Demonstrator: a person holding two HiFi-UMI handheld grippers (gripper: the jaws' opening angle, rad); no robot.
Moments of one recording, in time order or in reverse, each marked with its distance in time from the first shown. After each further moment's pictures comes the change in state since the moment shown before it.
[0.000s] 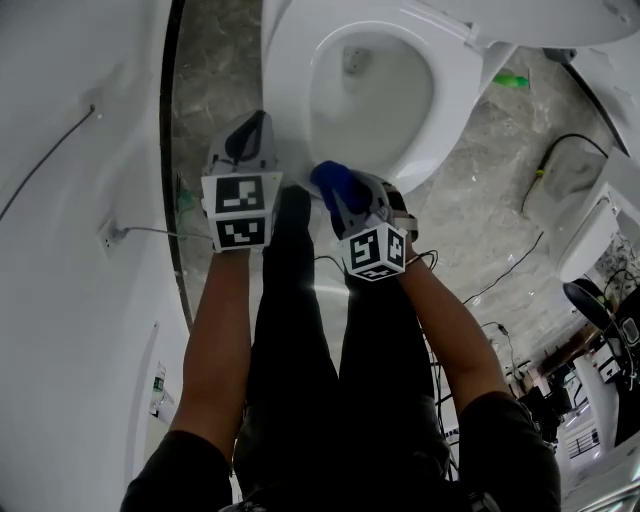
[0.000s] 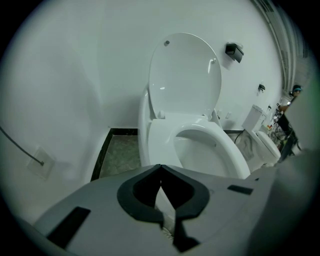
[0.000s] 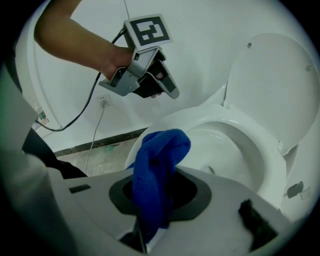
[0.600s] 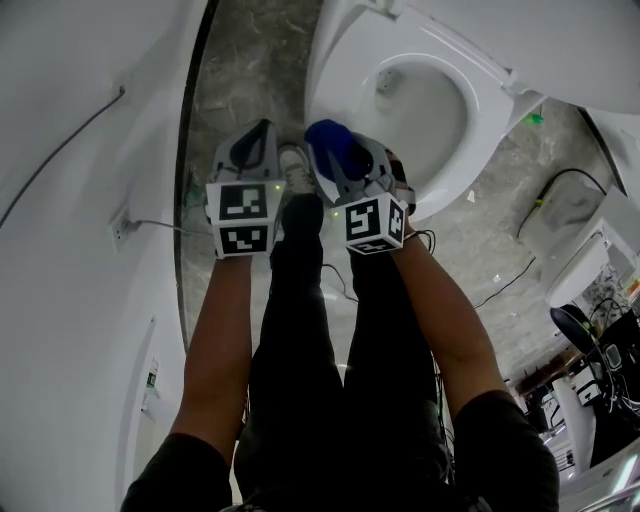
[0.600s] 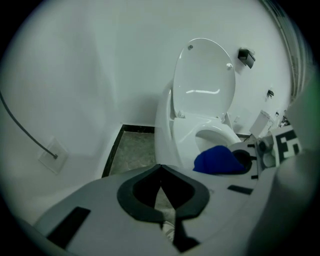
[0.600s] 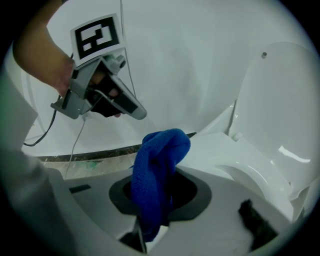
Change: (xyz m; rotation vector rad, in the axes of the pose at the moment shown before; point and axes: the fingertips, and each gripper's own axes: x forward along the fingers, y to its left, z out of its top) left arm -0.016 0.066 -0.015 -0.078 0.009 0.046; right arm 0.062 -0.049 0.110 -0.033 -0.124 -0.073
